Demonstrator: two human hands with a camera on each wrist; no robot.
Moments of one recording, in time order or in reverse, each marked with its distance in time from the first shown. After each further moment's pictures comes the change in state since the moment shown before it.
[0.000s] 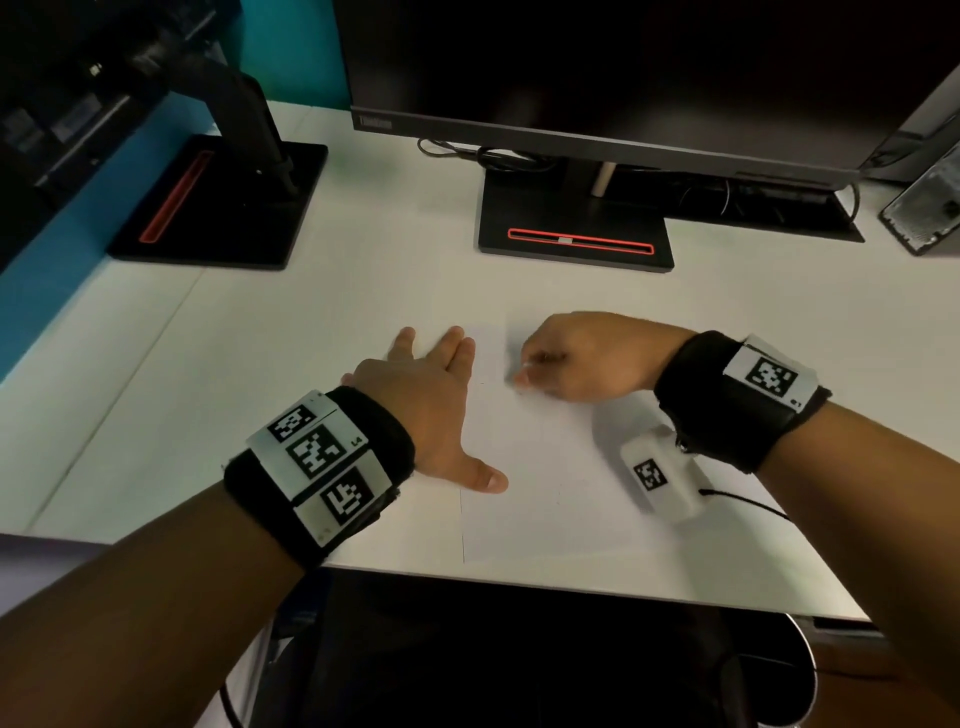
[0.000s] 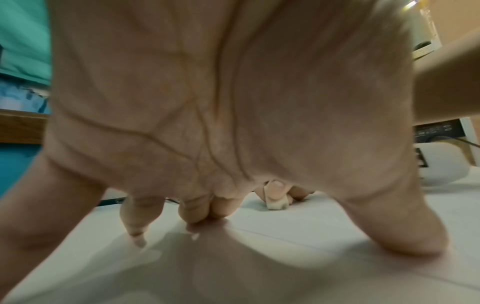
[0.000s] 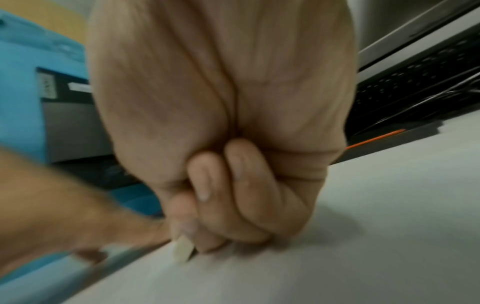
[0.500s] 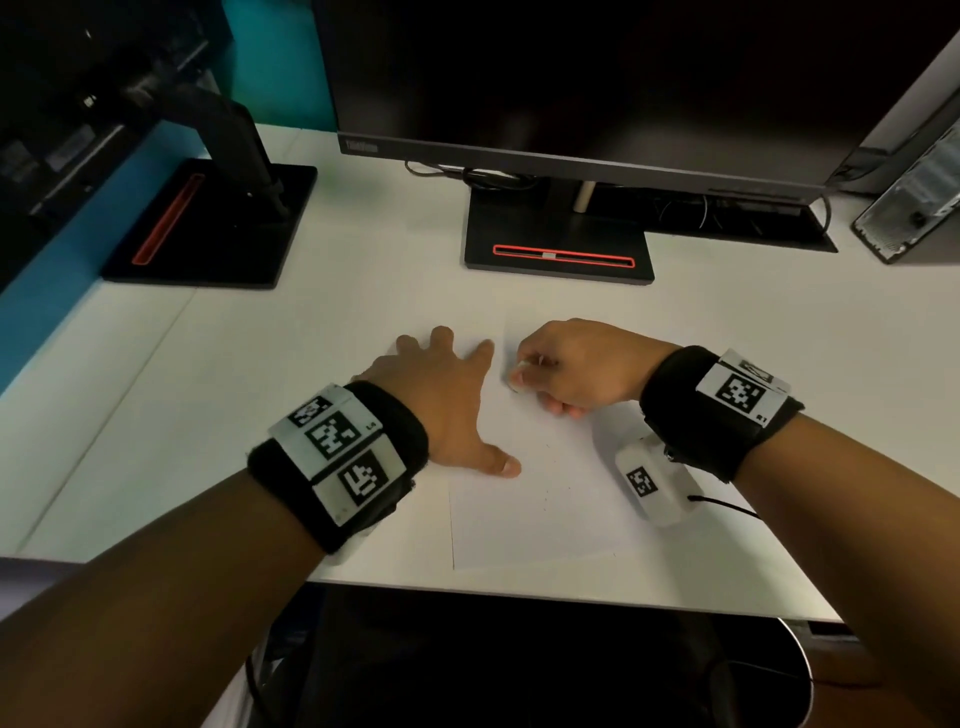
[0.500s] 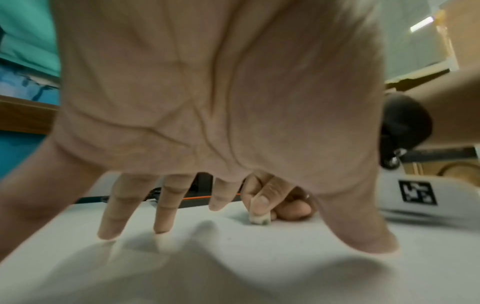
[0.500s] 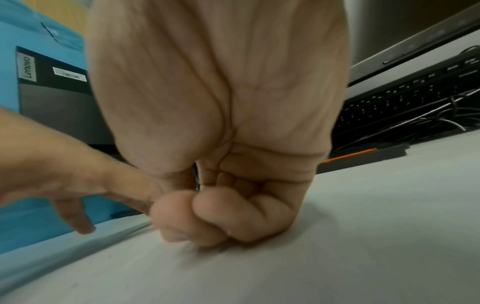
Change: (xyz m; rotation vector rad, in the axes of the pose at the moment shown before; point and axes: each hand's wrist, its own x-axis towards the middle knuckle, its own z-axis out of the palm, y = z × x) left_hand 0.007 0.017 -0.017 -0.041 0.114 -0.013; right_hand -0.009 0.003 0.000 0.224 0.024 0.118
